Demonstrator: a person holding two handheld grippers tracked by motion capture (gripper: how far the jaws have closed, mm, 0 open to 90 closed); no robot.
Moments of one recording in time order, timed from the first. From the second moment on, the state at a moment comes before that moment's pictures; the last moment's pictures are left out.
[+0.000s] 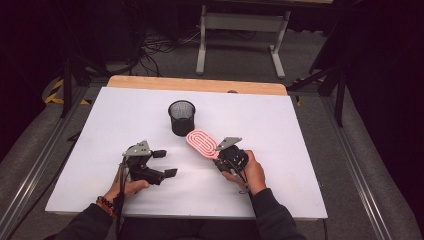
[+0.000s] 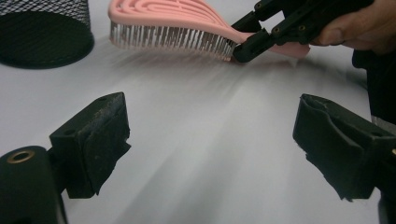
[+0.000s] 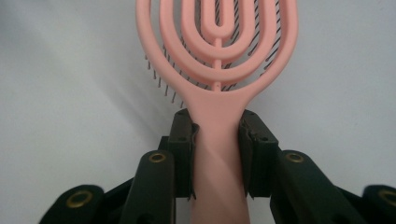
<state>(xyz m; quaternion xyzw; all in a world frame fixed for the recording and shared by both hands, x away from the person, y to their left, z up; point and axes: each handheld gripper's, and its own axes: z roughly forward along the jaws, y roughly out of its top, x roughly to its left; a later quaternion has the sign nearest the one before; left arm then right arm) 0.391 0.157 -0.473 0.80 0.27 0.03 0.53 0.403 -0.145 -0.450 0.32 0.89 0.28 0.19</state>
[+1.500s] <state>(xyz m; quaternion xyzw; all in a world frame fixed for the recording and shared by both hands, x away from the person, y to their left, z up) 0.403 0.082 -0.405 0.70 0.23 0.04 0.68 0.350 -0.128 -0.431 0.26 0.78 0.41 0.40</state>
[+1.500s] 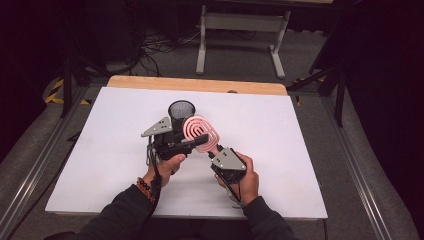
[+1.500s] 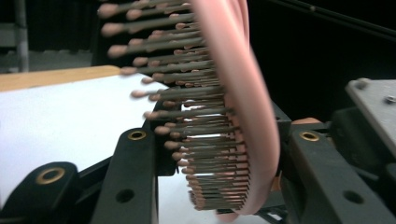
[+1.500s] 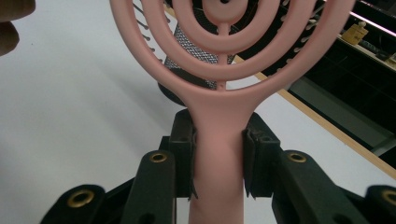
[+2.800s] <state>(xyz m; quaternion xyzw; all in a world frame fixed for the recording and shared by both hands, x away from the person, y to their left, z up) 0.414 0.100 -0.319 0.72 0.18 0.13 0.66 0.351 -0.193 -0.441 0.27 0.76 0.48 0.34</state>
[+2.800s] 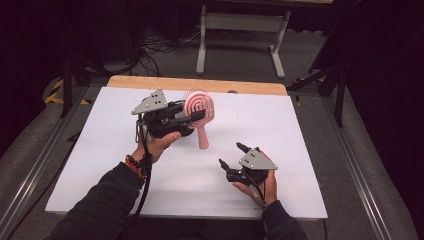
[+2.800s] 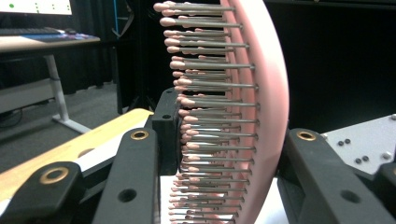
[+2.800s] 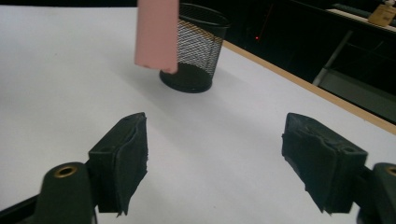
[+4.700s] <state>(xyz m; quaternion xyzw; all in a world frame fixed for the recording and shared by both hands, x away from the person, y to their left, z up) 0.479 0.149 -0.283 0.70 0.24 0.20 0.65 0.342 -0.212 -0.442 0.28 0.76 0.48 0.34</state>
